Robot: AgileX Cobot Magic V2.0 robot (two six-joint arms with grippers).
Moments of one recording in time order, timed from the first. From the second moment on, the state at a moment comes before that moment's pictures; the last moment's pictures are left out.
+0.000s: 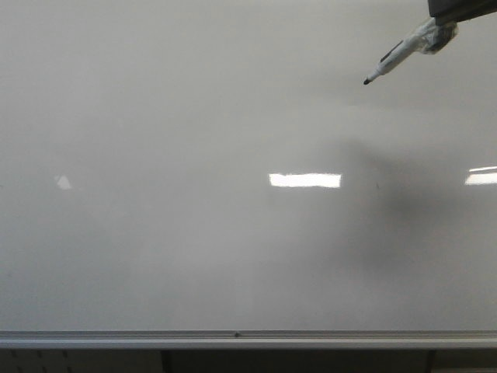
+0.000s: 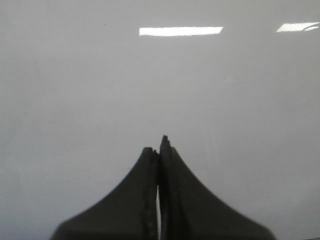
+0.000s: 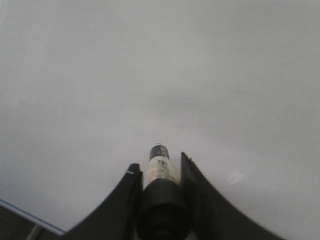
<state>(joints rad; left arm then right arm) -0.06 0.78 -0.55 -0.53 0.26 0.52 0.08 1.18 -0.84 1.01 0.37 -0.87</state>
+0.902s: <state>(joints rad) -0.06 0.78 -0.55 -0.53 0.26 0.52 0.08 1.32 -0.87 1.02 0.26 -0.92</state>
